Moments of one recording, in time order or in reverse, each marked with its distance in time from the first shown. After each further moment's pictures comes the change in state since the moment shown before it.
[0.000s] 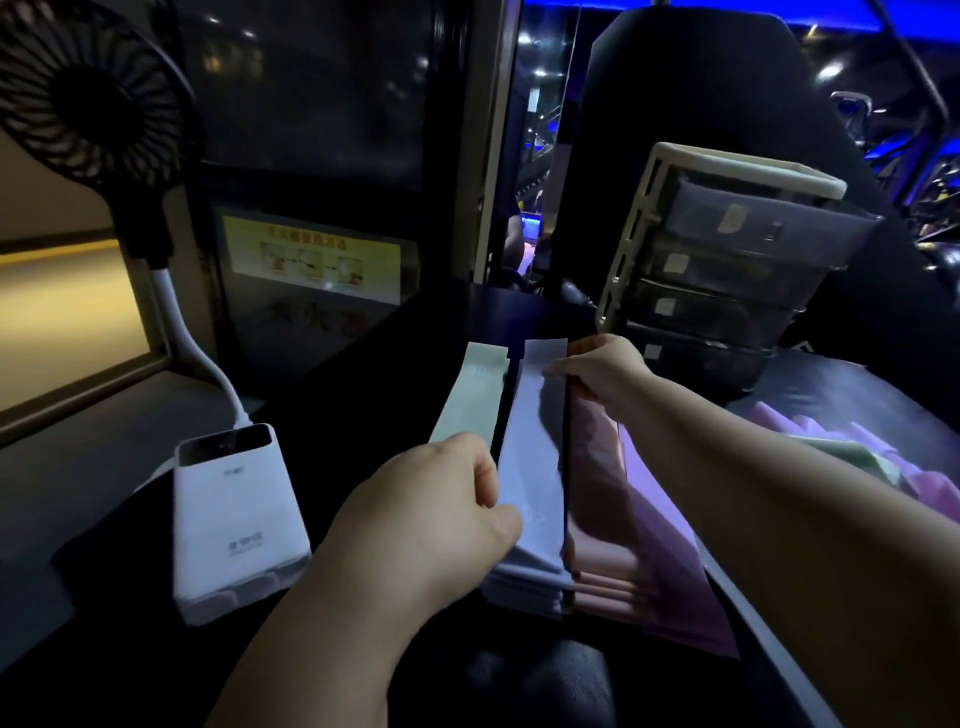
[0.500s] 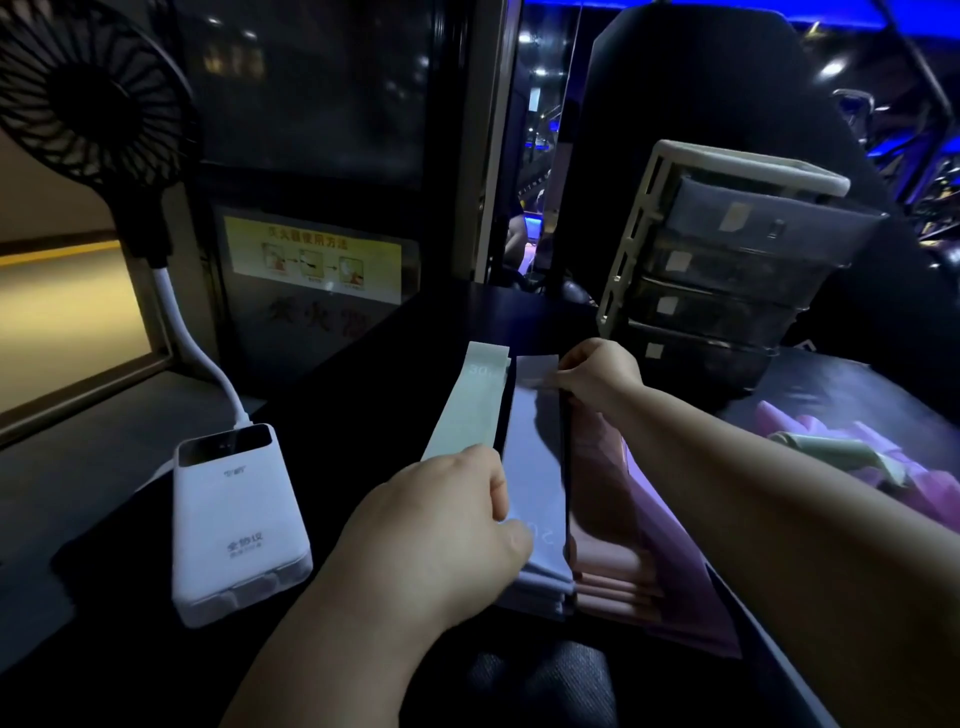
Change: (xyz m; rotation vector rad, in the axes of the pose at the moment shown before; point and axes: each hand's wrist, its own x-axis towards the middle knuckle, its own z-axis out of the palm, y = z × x) left_hand -0.005 0.006 0.001 0.077 -0.056 0.023; right_hand 0.003 0.010 0.011 -0.326 0.112 -0.120
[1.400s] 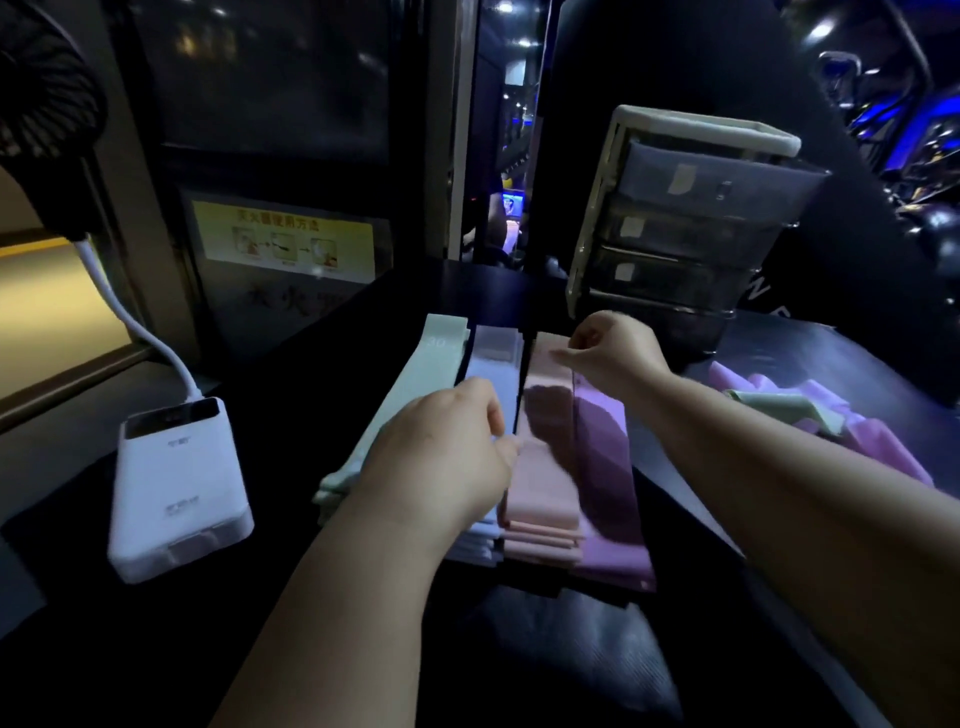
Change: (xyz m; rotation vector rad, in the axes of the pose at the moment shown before) left_hand 0.030 0.034 0.028 0.005 0.087 0.029; right_hand -0.029 0.029 -0.057 -0.171 0.058 -0.172
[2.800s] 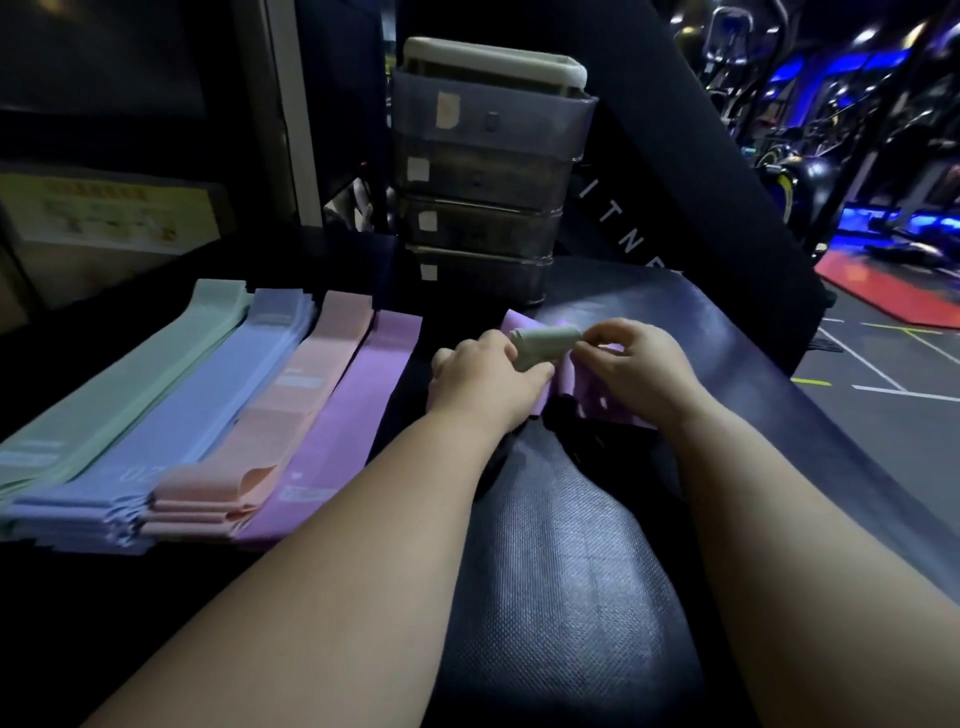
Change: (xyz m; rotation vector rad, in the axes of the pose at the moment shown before) left_hand 0.073 0.182 0.173 -0.158 -0.074 -0.057; right_hand -0.057 0.201 -0.126 0.009 0.049 0.071
